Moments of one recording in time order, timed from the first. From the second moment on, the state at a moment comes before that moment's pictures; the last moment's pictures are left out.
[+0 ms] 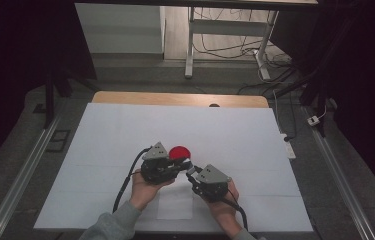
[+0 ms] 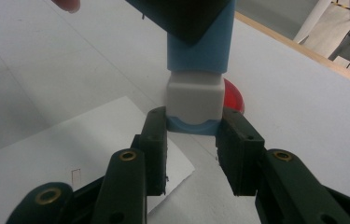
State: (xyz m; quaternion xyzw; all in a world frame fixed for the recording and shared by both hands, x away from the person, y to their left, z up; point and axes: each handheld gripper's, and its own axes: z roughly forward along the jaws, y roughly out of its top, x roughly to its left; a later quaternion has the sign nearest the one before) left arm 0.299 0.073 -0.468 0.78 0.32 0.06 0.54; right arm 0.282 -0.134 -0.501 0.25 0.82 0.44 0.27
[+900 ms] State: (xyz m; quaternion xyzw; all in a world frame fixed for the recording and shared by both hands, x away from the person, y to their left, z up) left arm 0.297 0.073 -0.468 0.77 0.32 0.07 0.54; right arm 0.280 -0.134 -0.502 0.24 0.83 0.42 0.28
